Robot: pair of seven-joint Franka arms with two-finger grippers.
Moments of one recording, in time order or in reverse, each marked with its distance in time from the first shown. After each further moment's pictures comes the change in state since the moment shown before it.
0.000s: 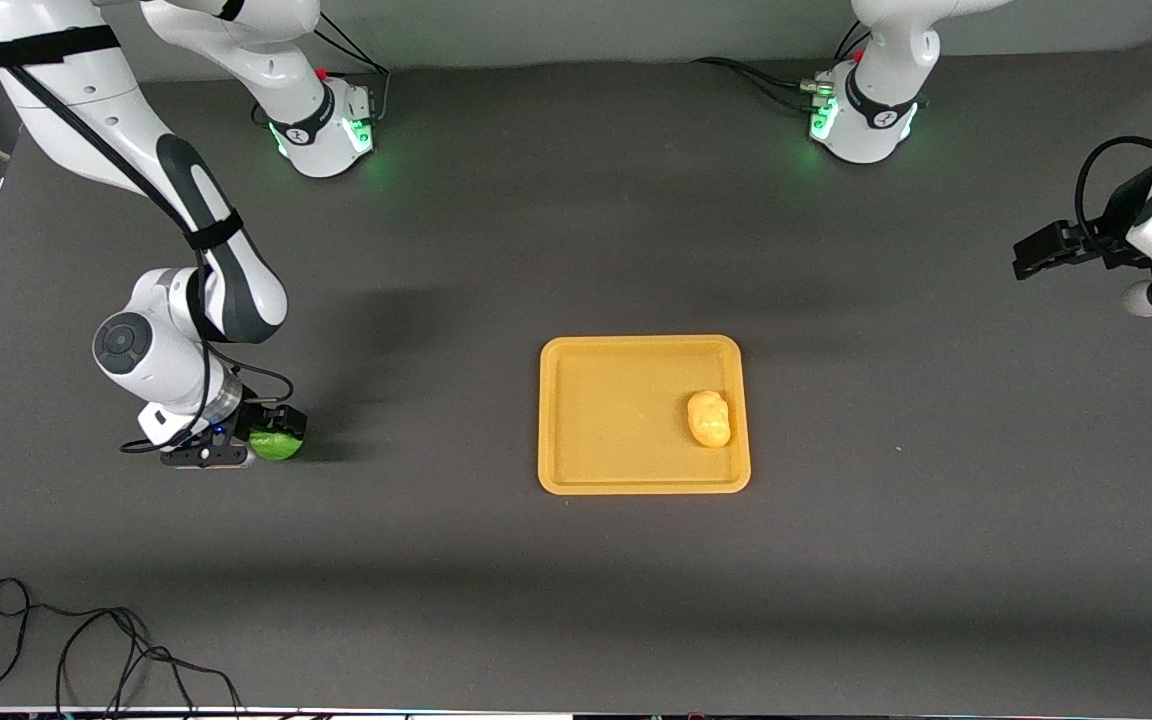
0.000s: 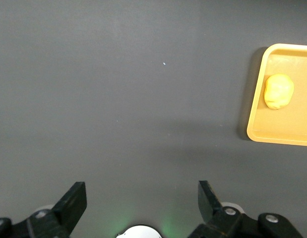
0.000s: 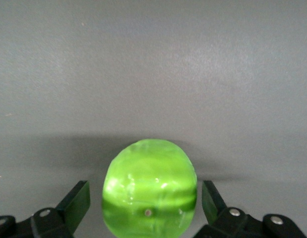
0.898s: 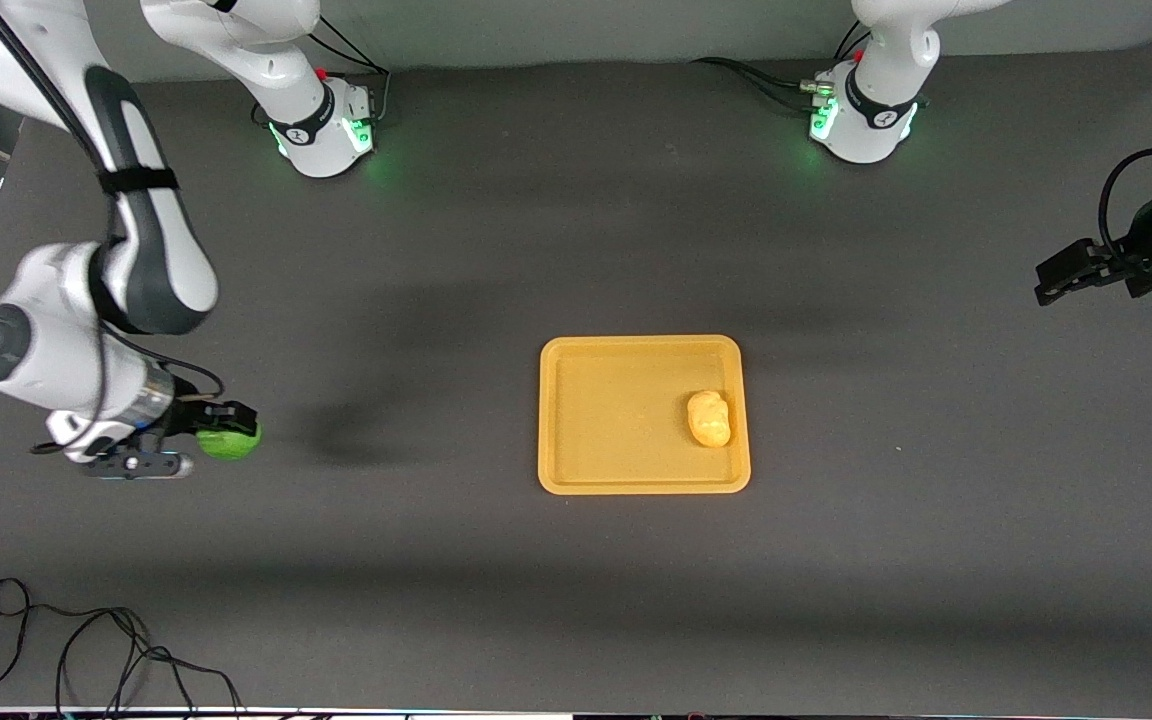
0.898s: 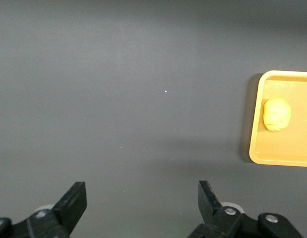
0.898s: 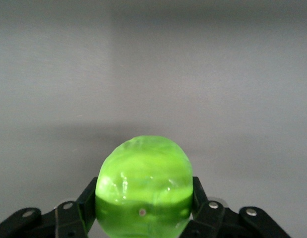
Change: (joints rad) left arm 0.007 0.006 0.023 -0.009 0.003 0.121 0.053; right arm -0.001 -0.159 0.001 0.312 0.010 -0.561 0.000
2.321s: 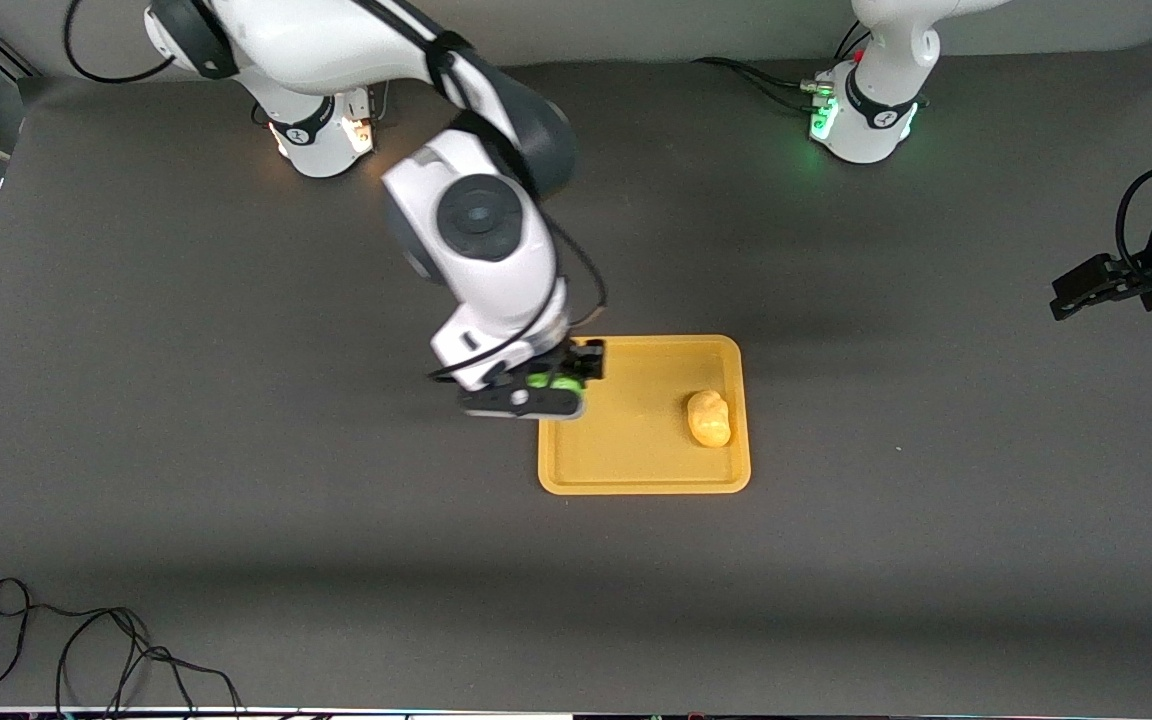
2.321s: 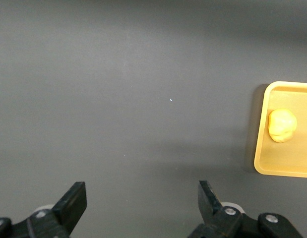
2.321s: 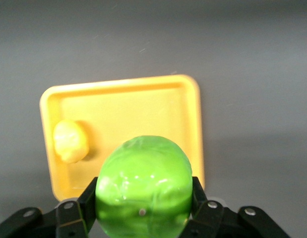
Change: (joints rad) left arm 0.013 0.019 0.014 0.000 0.000 0.044 0.012; right arm 0.692 0.486 0.013 0.857 0.009 -0.266 0.794
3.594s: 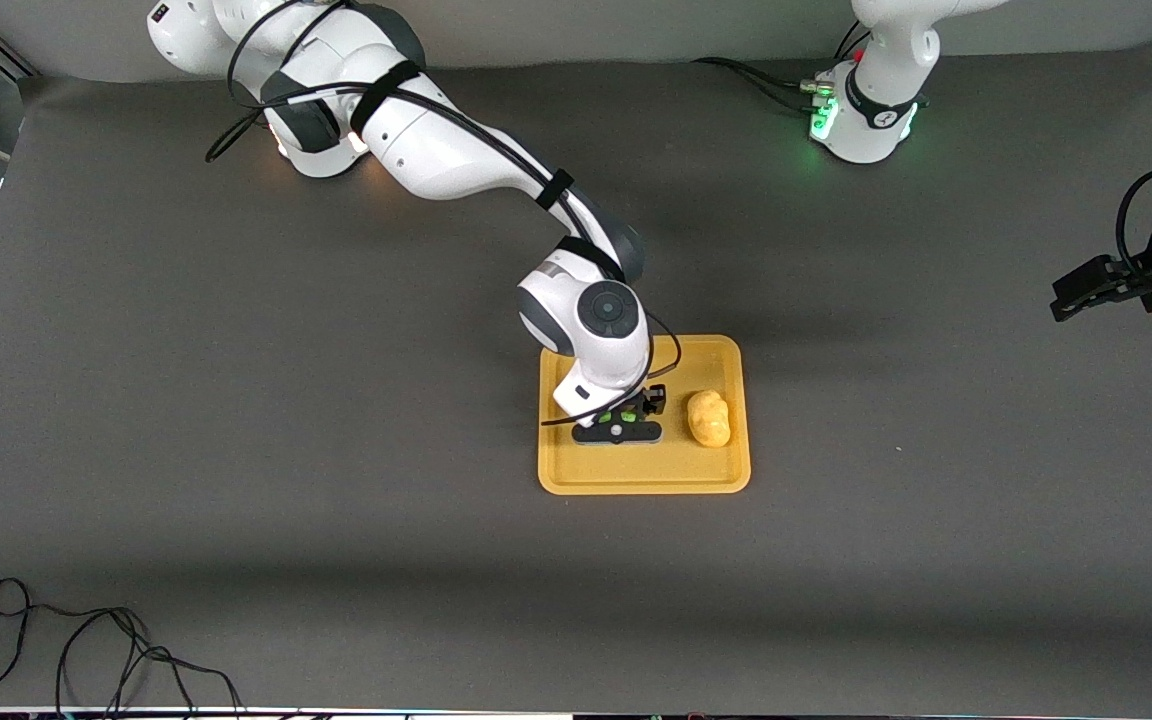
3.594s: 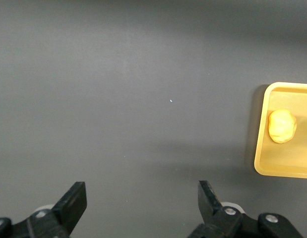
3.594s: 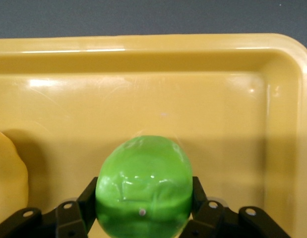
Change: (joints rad) left arm 0.000 0.001 0.000 0.000 0.000 0.002 0.001; right arm 0.064 0.337 -0.014 0.011 -0.055 0.335 0.015
